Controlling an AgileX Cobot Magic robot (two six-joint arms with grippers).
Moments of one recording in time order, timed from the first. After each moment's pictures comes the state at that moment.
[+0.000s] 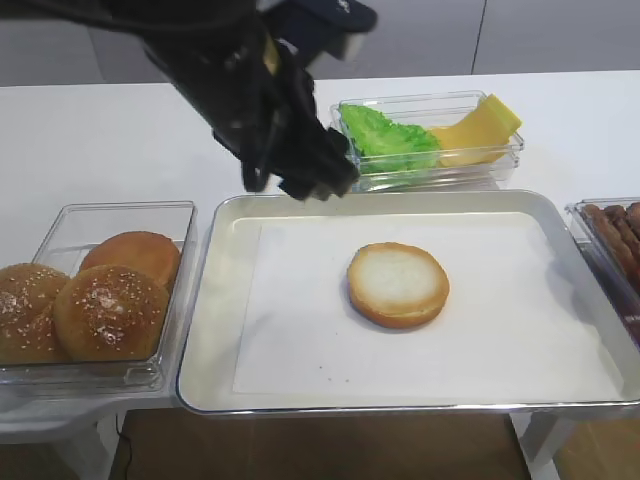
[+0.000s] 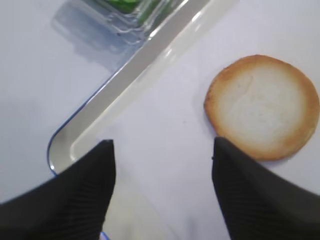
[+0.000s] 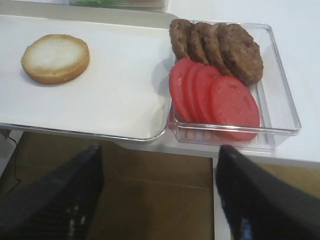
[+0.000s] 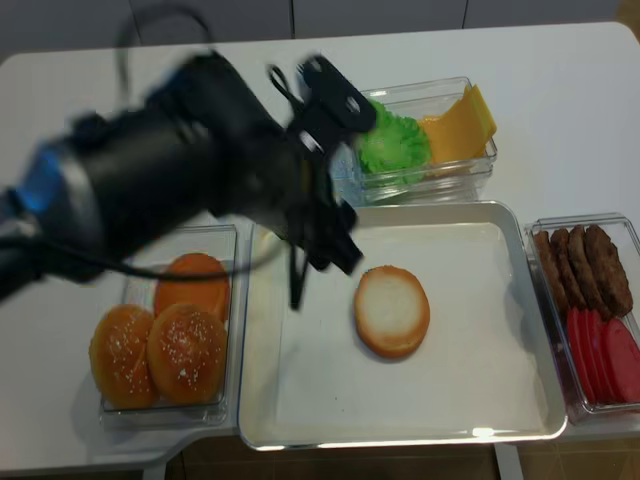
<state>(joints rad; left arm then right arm) -0.74 1.61 -1.38 0.22 0.81 -0.12 0.03 -0.02 -0.48 0.20 1.15 -0.13</state>
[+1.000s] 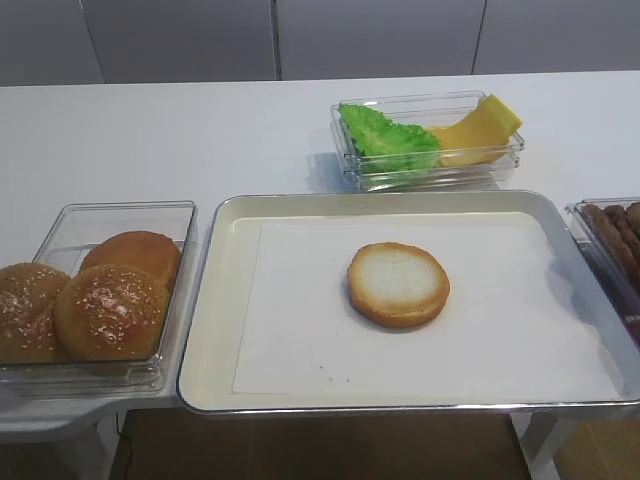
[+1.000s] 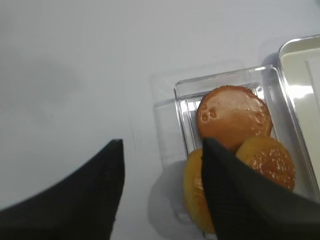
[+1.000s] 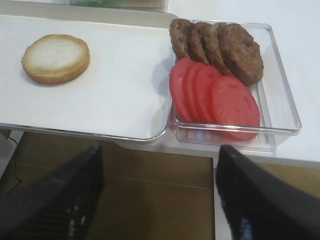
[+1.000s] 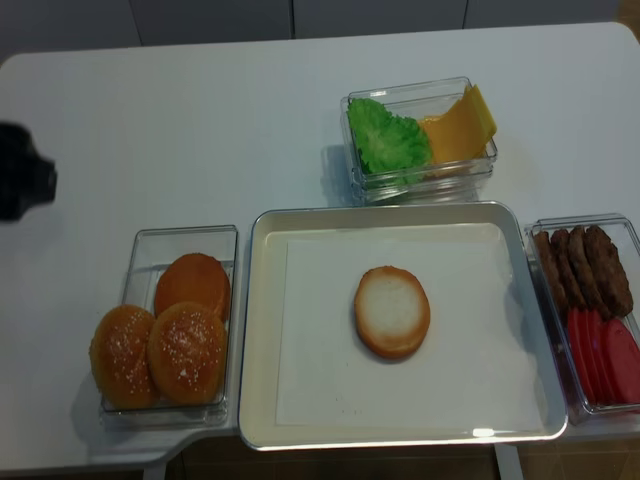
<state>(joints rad) 0.00 1.11 -1.17 -0.01 1.10 0.07 0.03 -0.02 -0.48 0.20 1.15 -0.13</state>
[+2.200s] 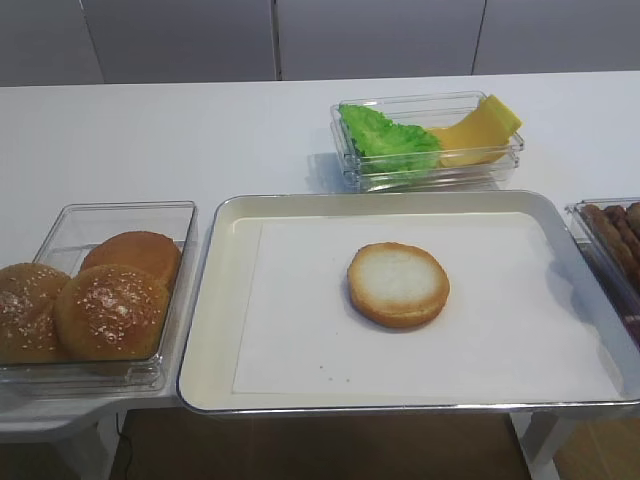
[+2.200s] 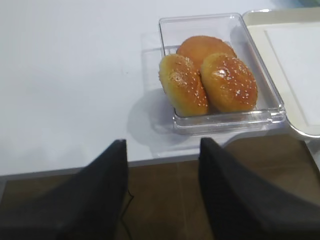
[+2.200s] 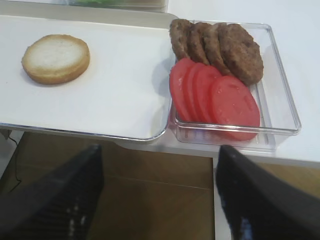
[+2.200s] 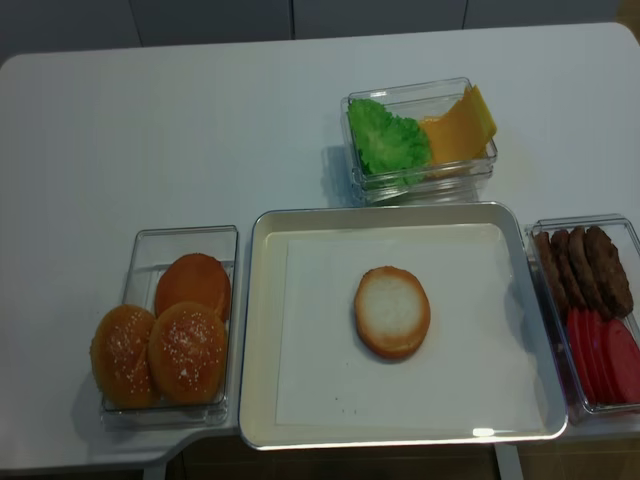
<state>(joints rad) 0.01 0.04 -0.61 -0.03 1.22 -0.04 0.03 -0.02 -0.48 0.20 1.15 -0.13</state>
